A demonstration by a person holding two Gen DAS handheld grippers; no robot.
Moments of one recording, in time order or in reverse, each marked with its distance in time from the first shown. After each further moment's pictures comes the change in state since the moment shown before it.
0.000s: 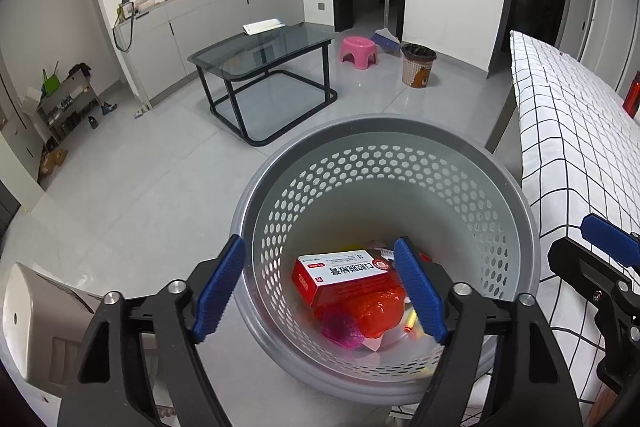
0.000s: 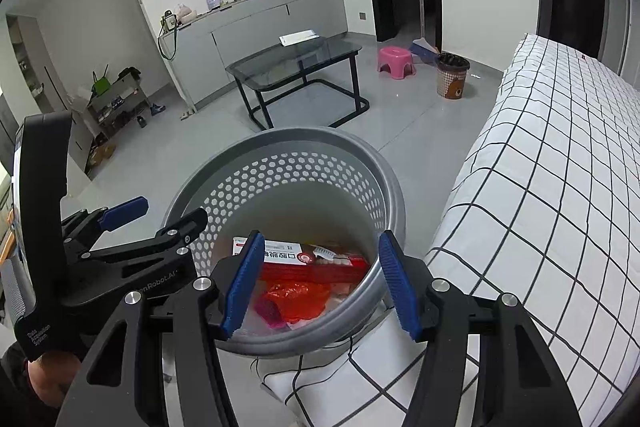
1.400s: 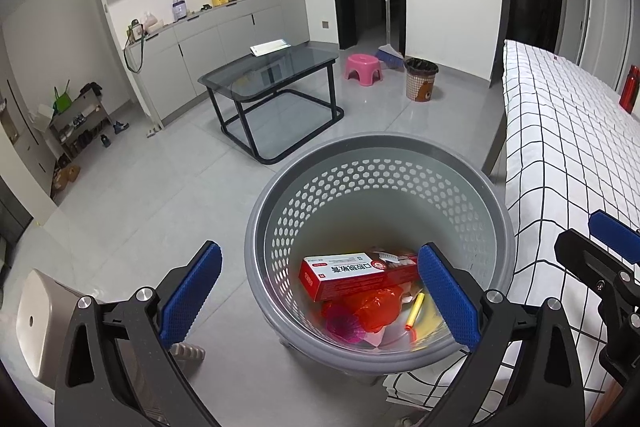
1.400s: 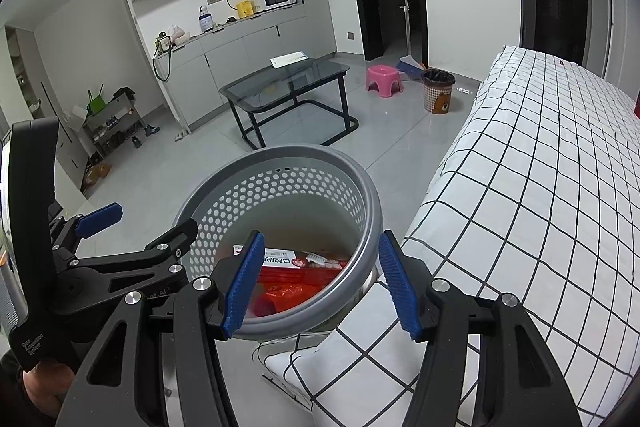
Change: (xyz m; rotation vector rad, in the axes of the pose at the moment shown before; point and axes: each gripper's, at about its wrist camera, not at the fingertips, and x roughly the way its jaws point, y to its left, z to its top) left arm -0.045 -0.010 -0.005 0.024 -0.065 0.041; right arm -0.042 -0.009 -0.014 0.023 -0.079 -0.028
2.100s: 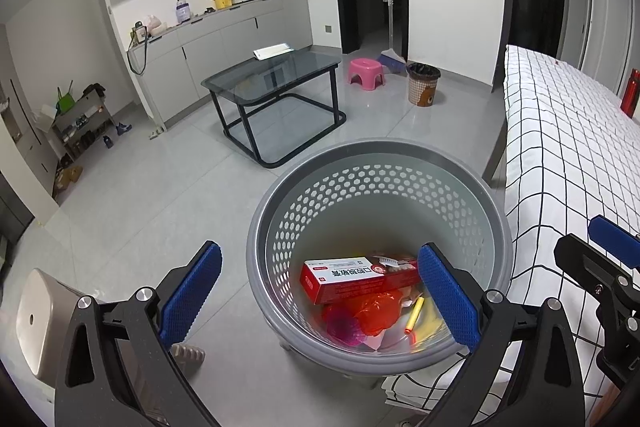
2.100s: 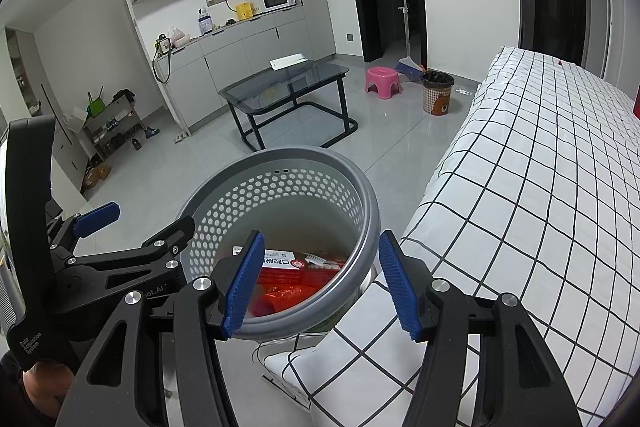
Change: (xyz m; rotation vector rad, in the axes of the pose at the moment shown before) left arm -0.005 0.001 0.001 -0.007 -0.016 0.006; right arm -0.001 -0.001 0.000 0.001 -0.001 -0.001
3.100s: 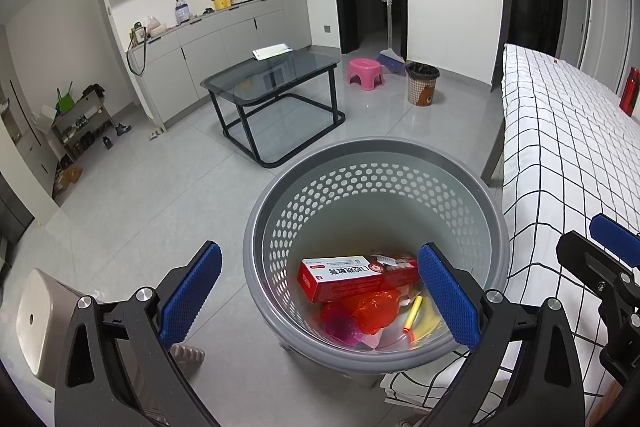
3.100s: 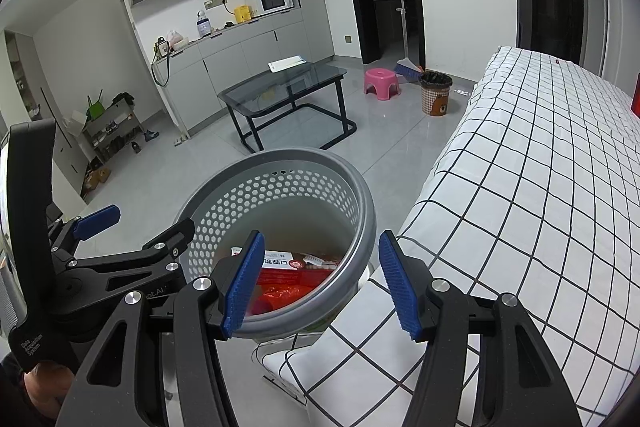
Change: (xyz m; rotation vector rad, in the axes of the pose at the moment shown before) left arm -0.001 -0.003 -0.002 0.000 -0.001 0.000; right arm -0.006 -0.003 0.002 0.005 -0.006 -0.001
